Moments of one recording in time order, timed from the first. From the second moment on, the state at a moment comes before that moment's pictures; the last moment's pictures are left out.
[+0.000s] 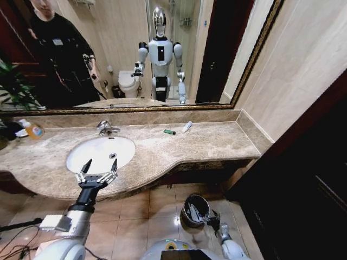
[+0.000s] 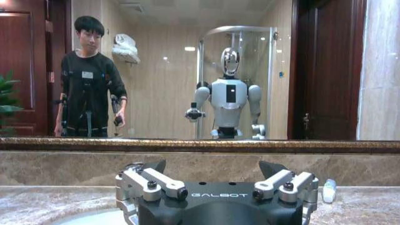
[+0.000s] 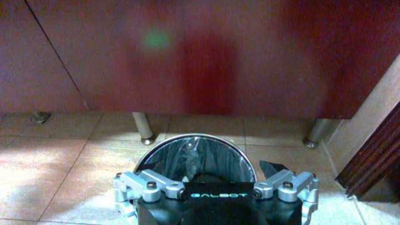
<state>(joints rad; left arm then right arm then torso) 1.84 -1.36 -0.82 -2.47 -0.37 0.04 0.05 -1.28 1.34 0.40 0.91 0.23 0.30 -0.14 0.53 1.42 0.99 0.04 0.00</state>
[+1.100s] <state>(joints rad) 1.84 -1.36 -0.82 -2.47 -0.37 0.04 0.05 -1.63 1.25 0.54 1.77 0.30 0.14 -0.02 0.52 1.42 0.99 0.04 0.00</state>
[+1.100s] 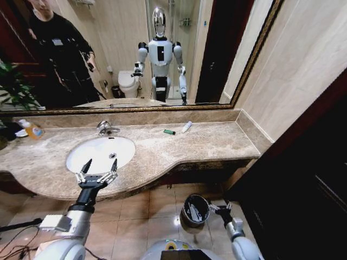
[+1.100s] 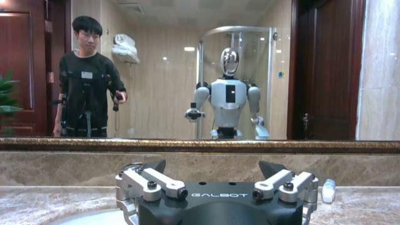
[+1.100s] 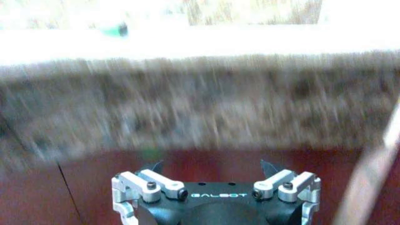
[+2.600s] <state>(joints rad) 1.84 -1.36 -0.82 -2.47 -0.37 0.04 0.05 -0.53 1.31 0.08 1.27 0.47 -0.22 0.11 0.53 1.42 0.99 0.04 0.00</state>
